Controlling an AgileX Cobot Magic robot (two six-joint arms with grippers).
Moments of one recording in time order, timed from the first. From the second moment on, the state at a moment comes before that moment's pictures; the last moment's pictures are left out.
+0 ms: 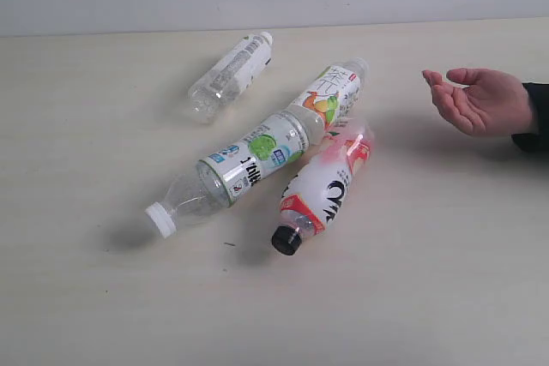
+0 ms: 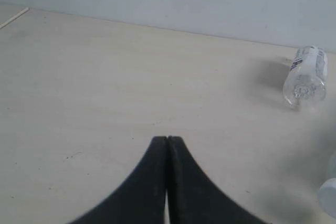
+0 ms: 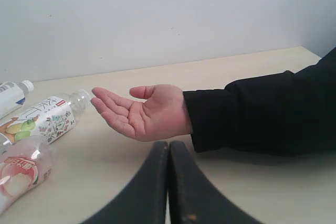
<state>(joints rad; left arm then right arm) -0.06 0.01 0.00 0.18 0.37 -0.31 0.13 0.01 0.00 -0.15 0.27 0.26</state>
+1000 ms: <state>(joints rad) -0.06 0.00 0.00 0.19 -0.77 -0.61 0.13 0.01 0.00 -0.15 0.27 0.26</state>
